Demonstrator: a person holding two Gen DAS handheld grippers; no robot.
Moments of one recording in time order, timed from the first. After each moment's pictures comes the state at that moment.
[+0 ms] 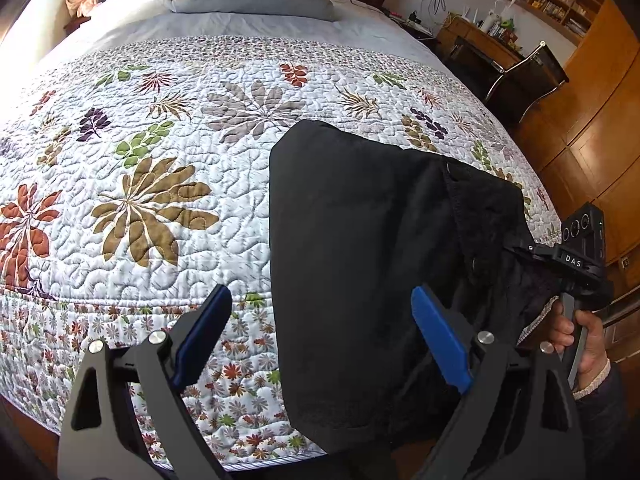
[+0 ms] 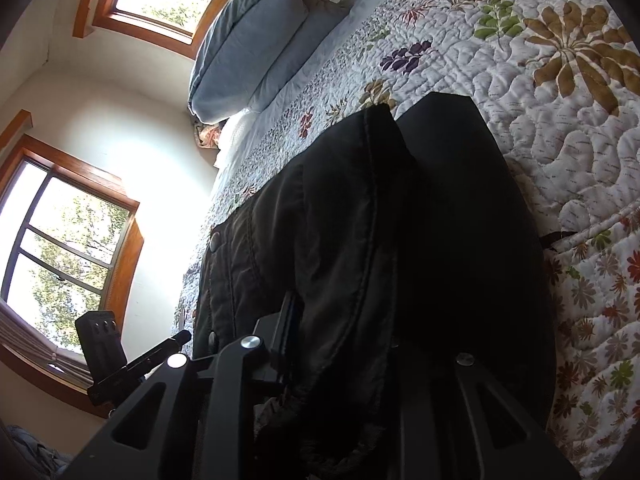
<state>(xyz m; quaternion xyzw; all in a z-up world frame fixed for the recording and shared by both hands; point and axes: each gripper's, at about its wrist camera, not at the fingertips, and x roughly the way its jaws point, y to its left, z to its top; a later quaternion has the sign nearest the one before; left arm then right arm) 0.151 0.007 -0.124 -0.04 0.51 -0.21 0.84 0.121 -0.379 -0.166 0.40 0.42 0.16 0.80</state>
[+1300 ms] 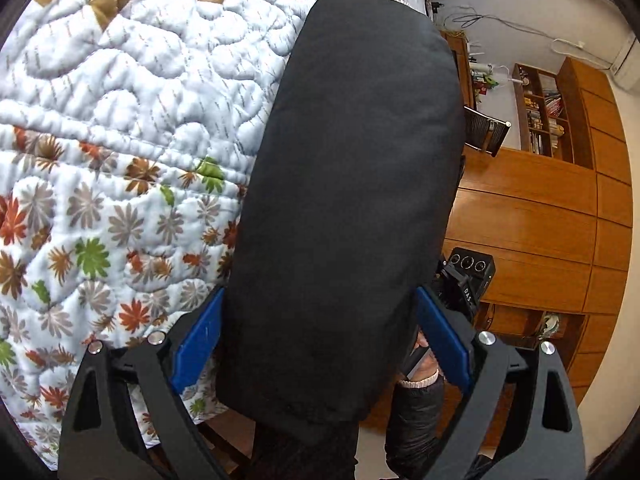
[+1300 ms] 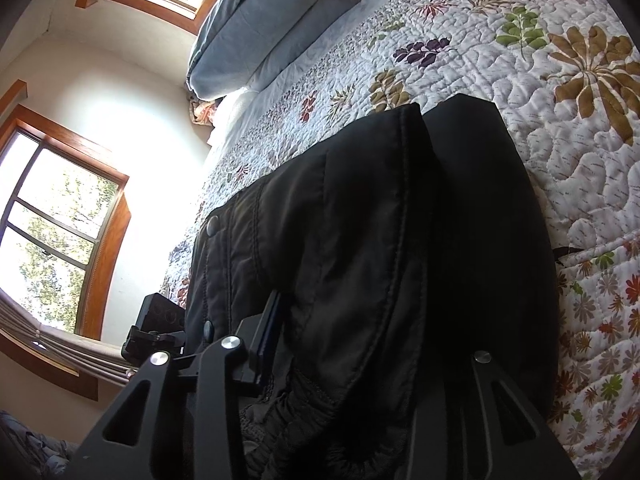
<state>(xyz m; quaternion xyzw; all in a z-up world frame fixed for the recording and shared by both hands) 0.172 0.043 -0.250 -0.39 0.65 -0.35 0.55 0.134 -0.370 -0.160 0.36 0.45 0.16 0.80</state>
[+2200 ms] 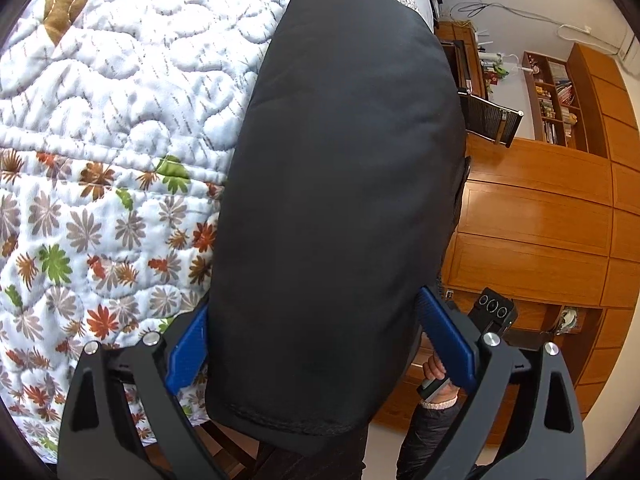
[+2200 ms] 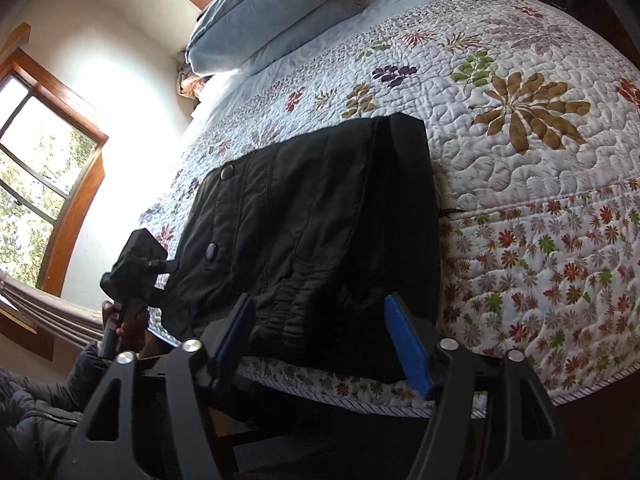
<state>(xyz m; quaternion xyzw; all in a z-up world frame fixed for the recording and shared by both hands) 0.188 0.009 -0.235 -0.36 0.66 -0.34 0.57 0.050 -0.381 -0.118 0.23 0.49 0.12 0.84</state>
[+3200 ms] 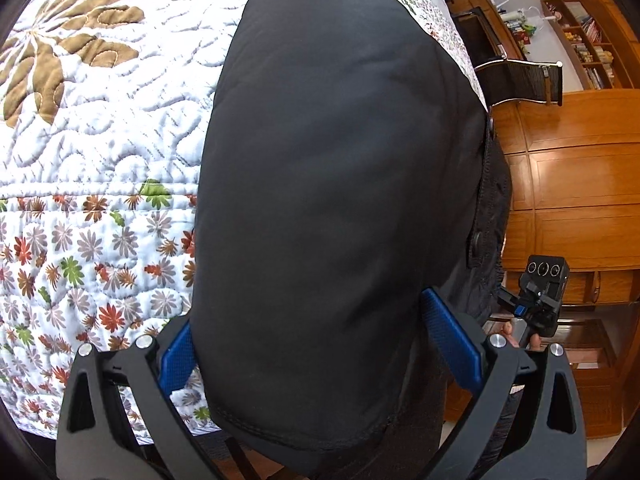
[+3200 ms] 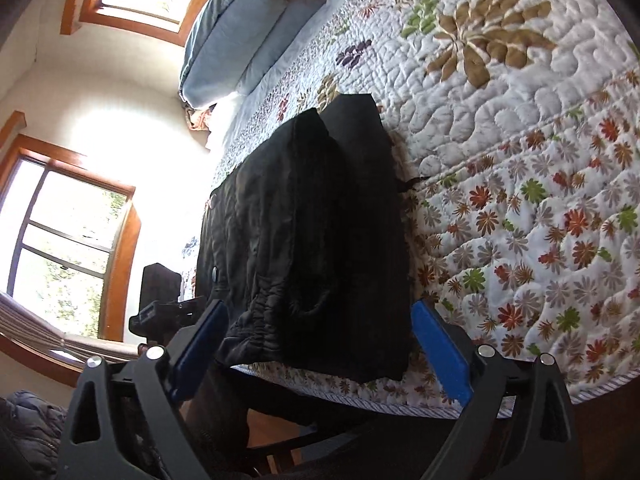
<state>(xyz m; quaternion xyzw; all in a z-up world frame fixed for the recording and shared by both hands) 0.178 -0.044 -0.188 -0.20 0.66 -0.28 0.67 0.065 -0.450 -0.174 0.42 0.47 0.18 0.76</state>
